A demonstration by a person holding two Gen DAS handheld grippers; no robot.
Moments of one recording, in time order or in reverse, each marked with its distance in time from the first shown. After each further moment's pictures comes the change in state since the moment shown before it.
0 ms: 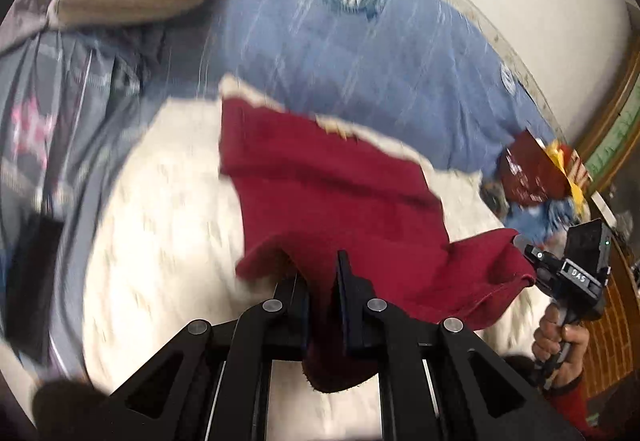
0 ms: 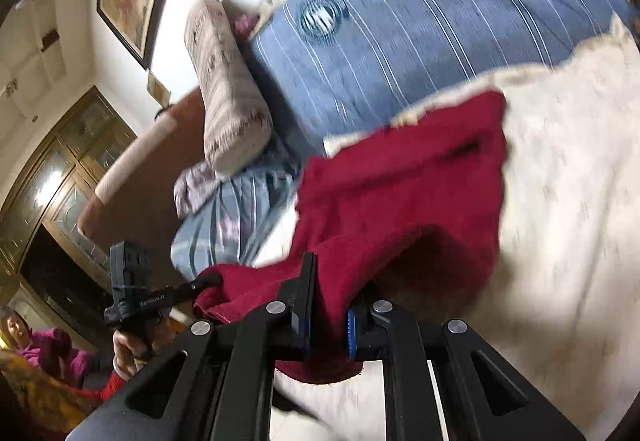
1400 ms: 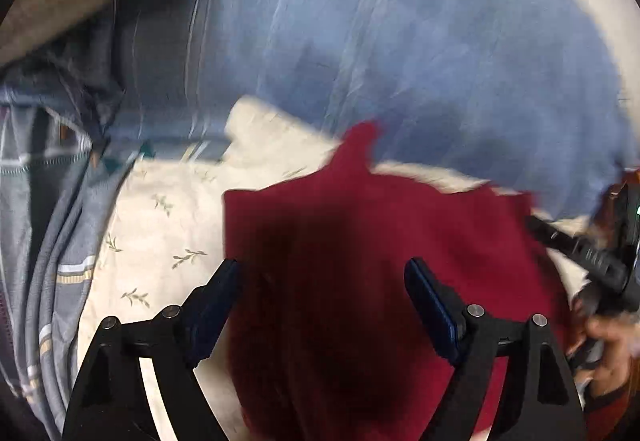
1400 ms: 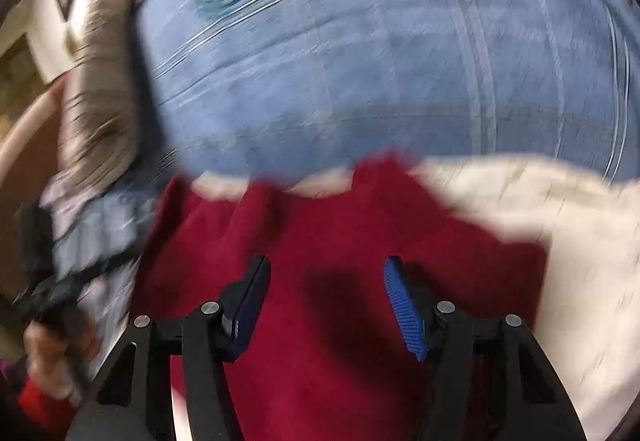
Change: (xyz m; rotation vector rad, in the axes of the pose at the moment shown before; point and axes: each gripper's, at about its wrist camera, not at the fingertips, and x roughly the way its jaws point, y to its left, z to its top) left arm 0.302 0.059 0.152 -0.034 0.154 0.252; right arm 0.233 -0.099 0.150 -0.096 0.109 -0.452
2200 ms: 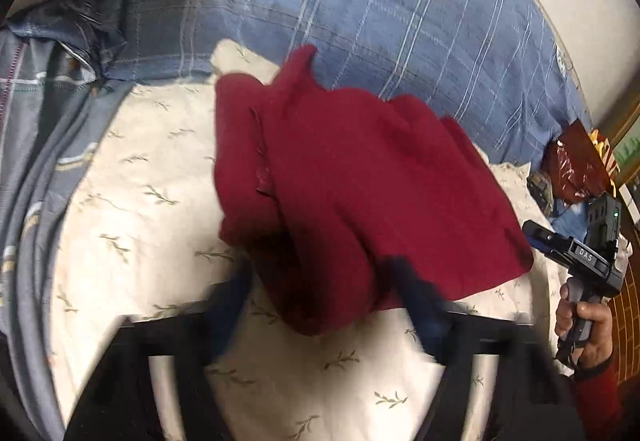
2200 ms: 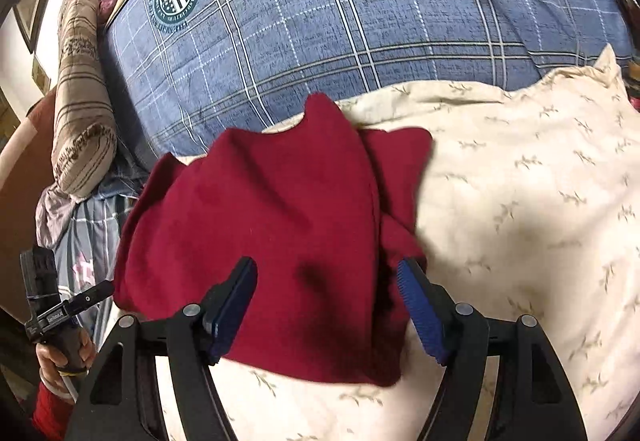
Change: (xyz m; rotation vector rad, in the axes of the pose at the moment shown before) left arm -0.062 0.017 -0.093 0.069 0.016 -0.222; right arm -0.095 -0.045 -0.105 0.113 0.027 0.002
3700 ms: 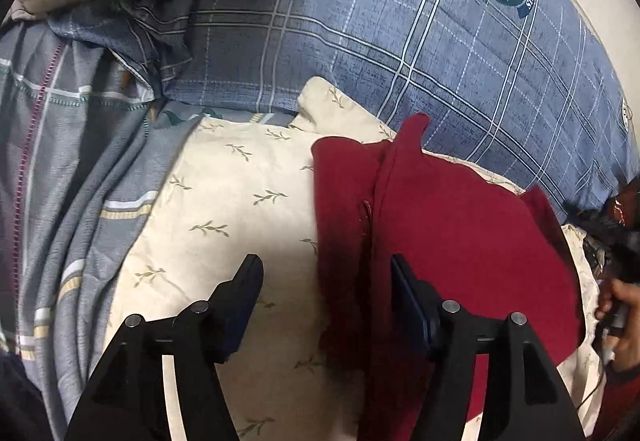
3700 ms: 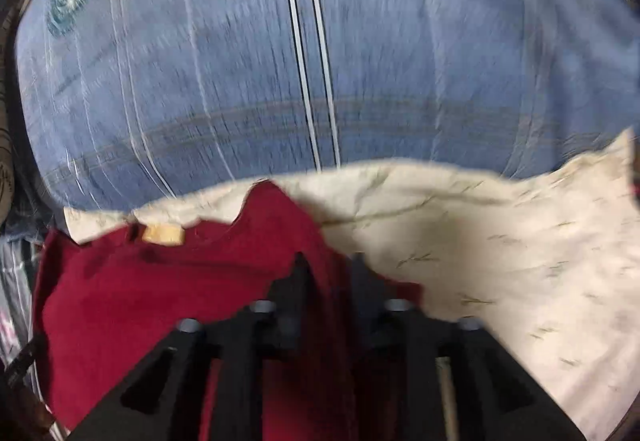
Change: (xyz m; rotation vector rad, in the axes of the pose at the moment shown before) left arm -0.004 0.020 0.021 -0.126 -0.124 0.199; right arm 0.073 0.031 0.111 -0.038 -0.078 -0.278
